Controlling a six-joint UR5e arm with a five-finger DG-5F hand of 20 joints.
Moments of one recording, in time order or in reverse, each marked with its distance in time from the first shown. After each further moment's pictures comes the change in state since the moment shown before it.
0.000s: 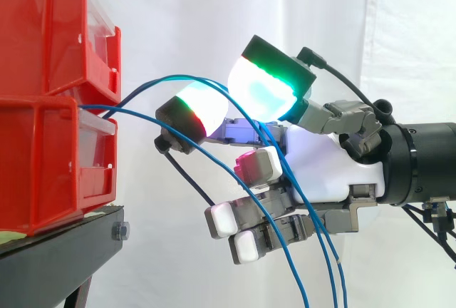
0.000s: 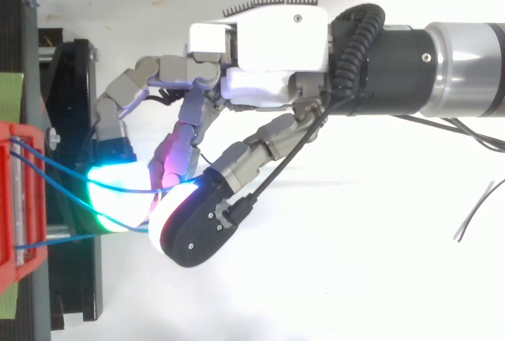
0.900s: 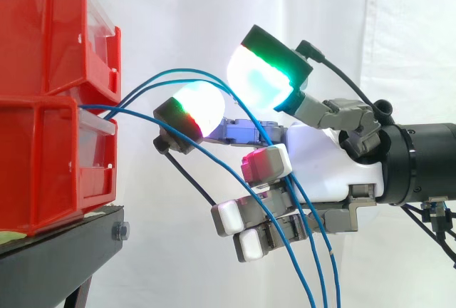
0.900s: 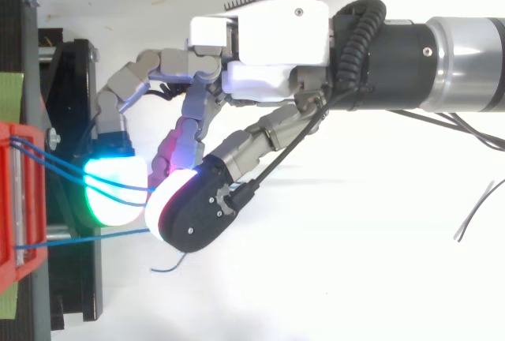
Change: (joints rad) arm -0.006 0.000 0.000 0.000 -0.004 0.000
